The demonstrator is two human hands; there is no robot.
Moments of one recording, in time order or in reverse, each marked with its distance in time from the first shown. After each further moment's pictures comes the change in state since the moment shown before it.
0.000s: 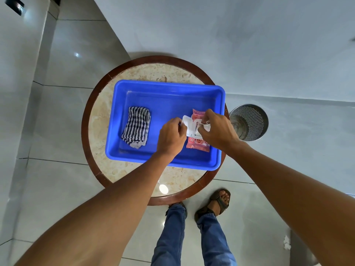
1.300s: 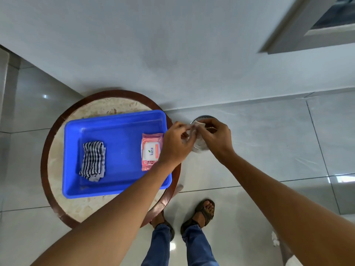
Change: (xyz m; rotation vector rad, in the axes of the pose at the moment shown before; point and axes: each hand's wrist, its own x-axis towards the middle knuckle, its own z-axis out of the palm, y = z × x) left_hand -0.002 0.174 0.087 -0.171 -0.068 0.375; right_hand -0.045 0.126 -0.097 0.817 0.400 0.348
